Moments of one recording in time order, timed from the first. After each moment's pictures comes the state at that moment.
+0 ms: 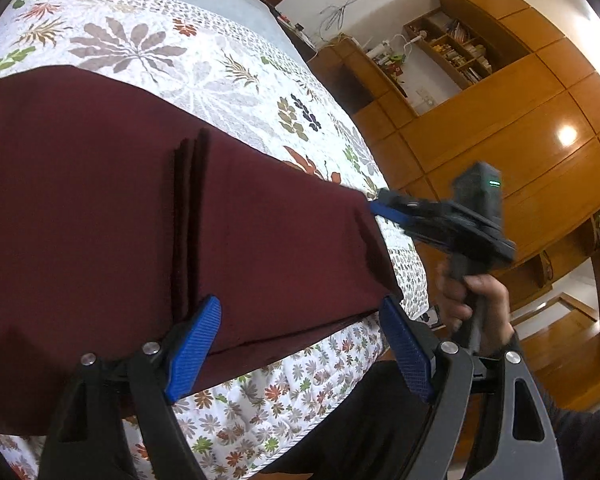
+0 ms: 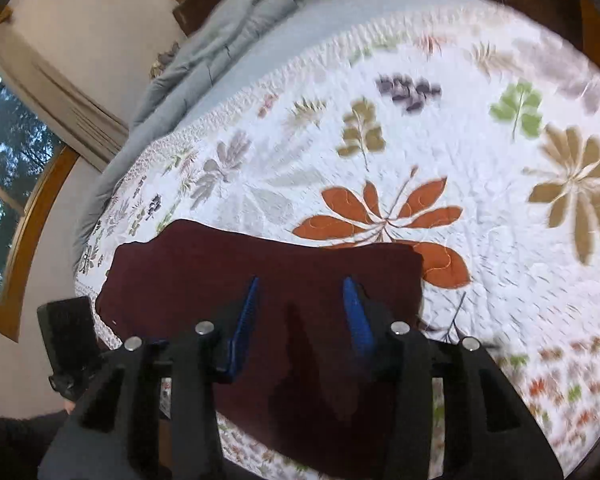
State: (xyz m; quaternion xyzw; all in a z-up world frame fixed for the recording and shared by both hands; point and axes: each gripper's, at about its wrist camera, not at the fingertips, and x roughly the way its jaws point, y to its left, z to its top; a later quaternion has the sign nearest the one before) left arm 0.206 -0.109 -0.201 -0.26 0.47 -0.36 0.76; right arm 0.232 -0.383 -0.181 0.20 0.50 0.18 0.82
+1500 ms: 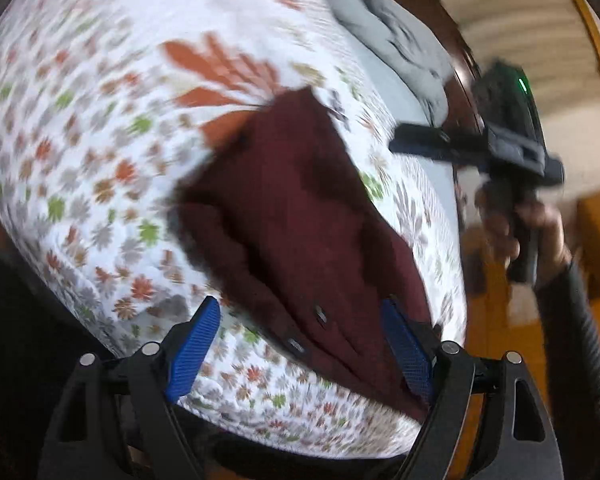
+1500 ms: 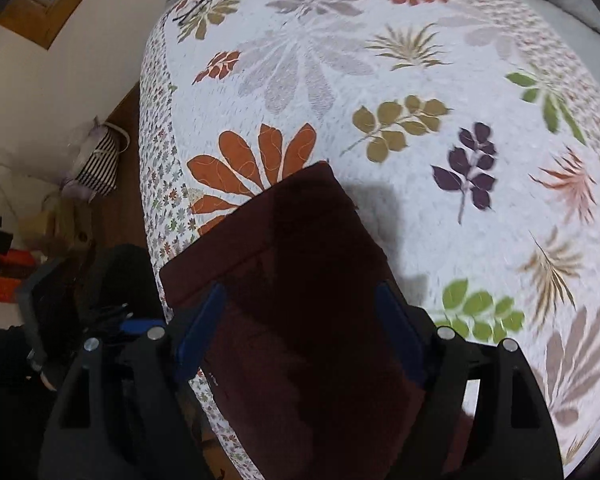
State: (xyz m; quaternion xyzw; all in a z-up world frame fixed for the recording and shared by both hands) left arm 0.110 0.197 -0.216 -0.50 0.42 0.00 0.76; right arm 0.374 0.190 -0.157 -0.23 0.62 0.50 0.56
